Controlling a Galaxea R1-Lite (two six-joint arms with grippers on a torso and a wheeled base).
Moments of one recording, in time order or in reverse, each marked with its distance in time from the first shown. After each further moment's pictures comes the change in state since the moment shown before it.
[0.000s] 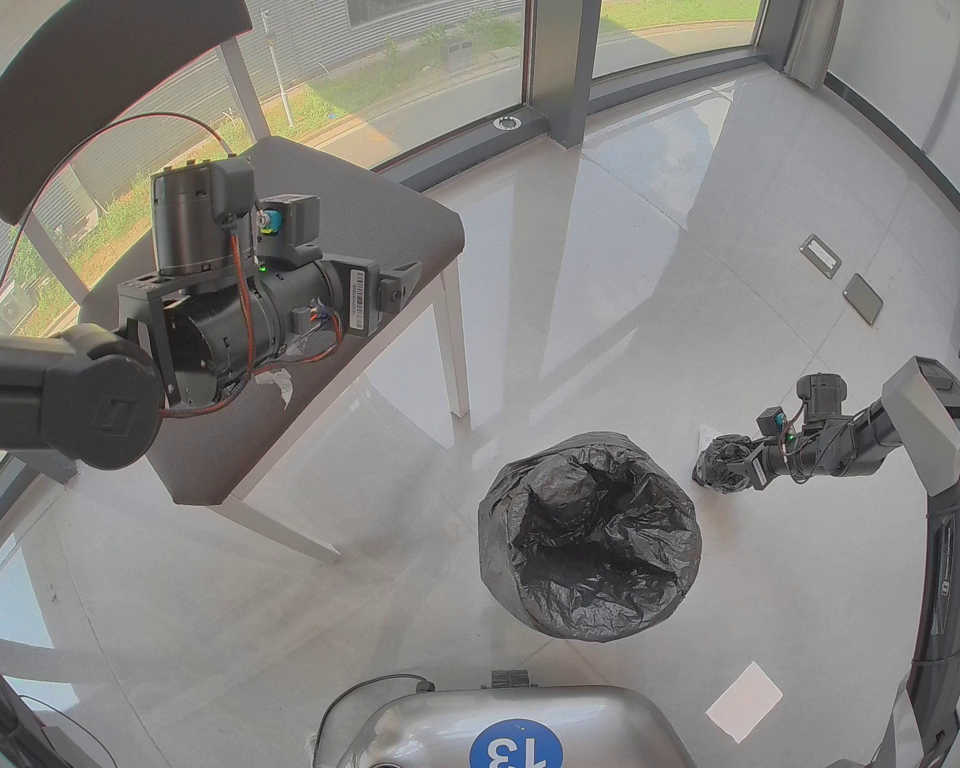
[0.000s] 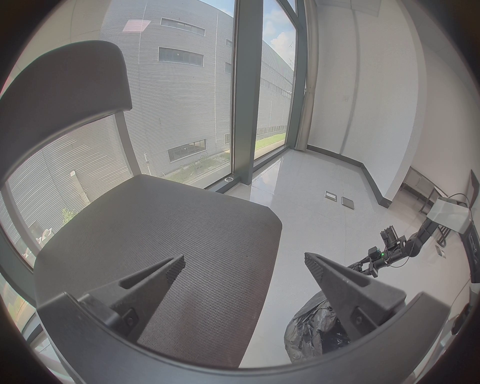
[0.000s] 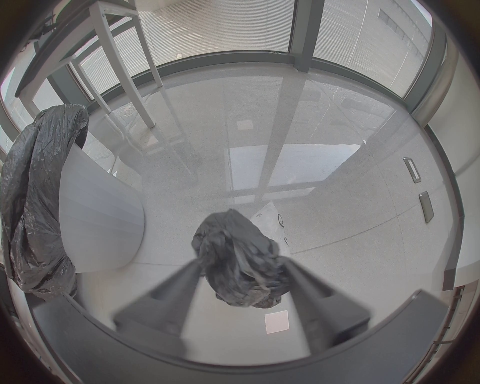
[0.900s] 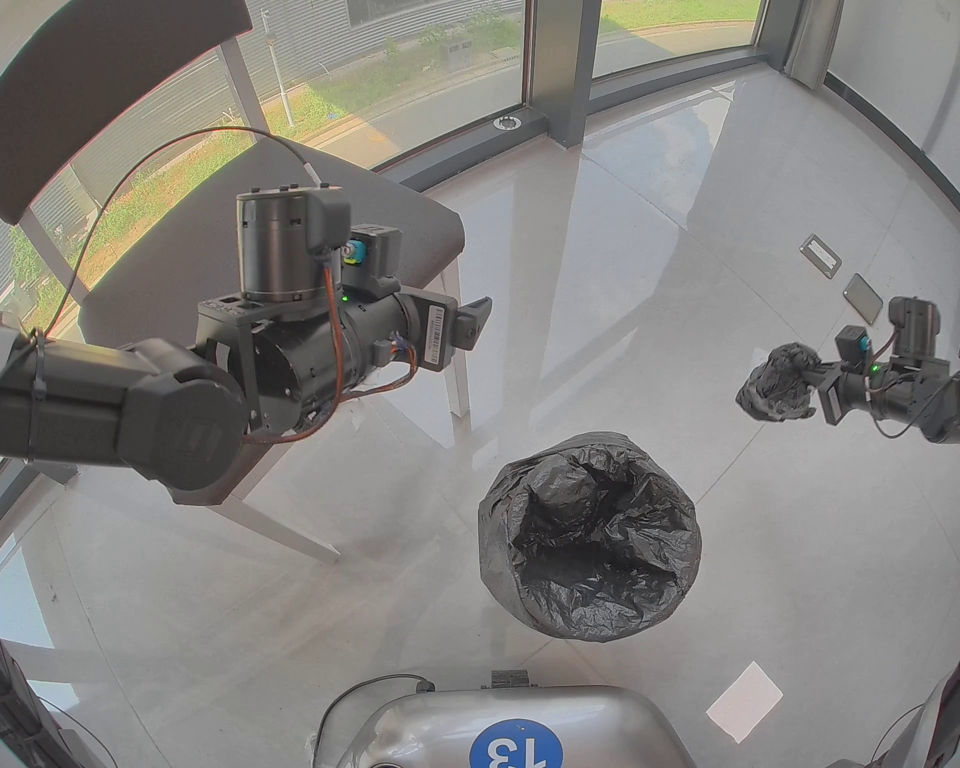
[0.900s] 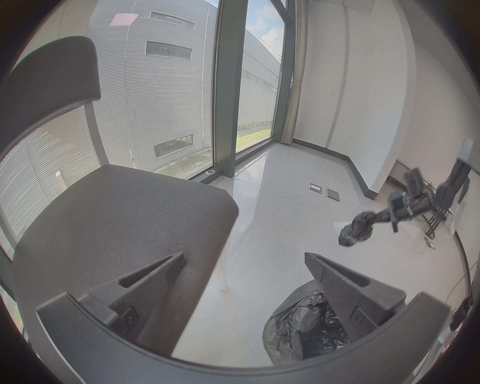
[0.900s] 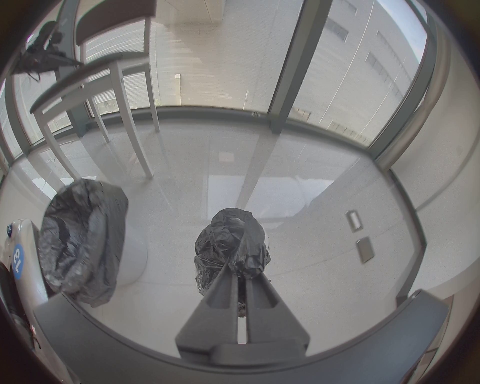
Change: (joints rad) left arm -0.093 0.114 -0.051 -0.011 0.004 -0.001; right arm -0.043 -0.542 0.350 -0.102 0.008 -0.029
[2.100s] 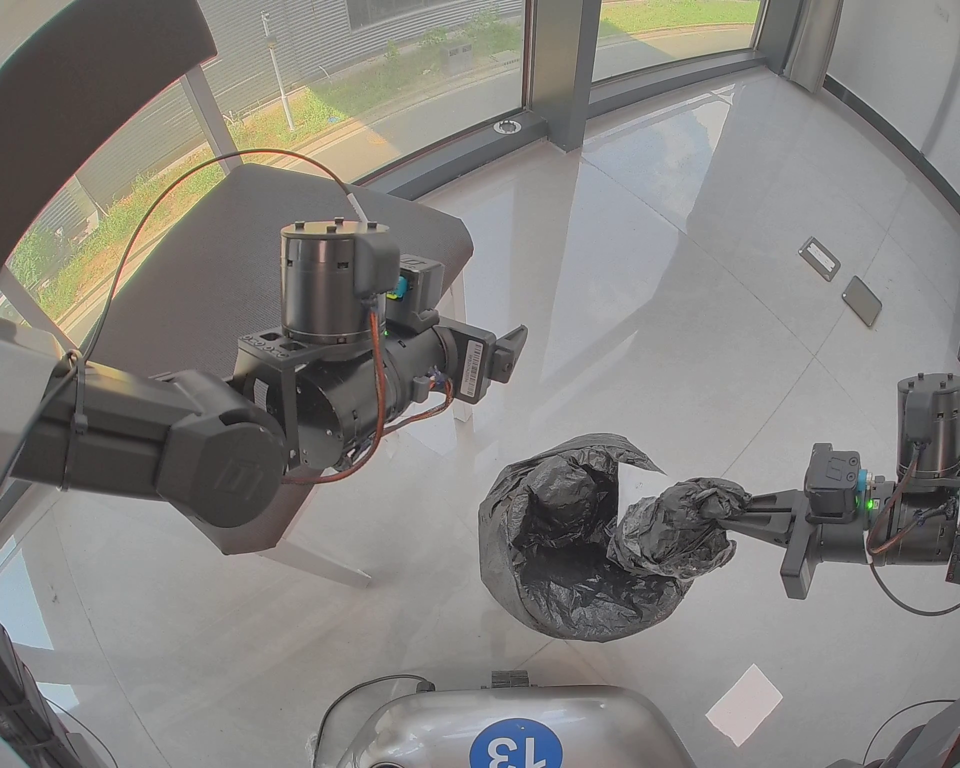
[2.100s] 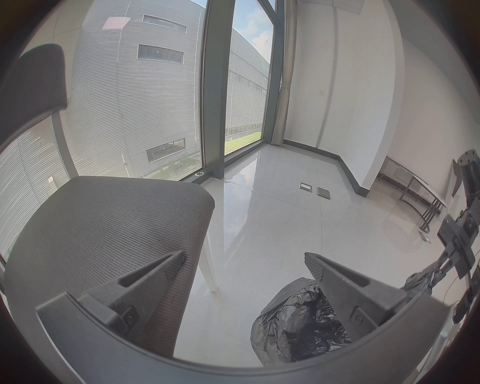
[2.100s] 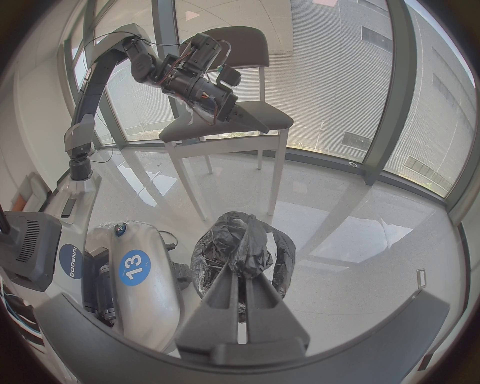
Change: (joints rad) left arm -0.049 0.089 0.048 -0.032 0.002 -0.003; right arm 0.572 -0.506 0.535 0.053 -0.003 0.009
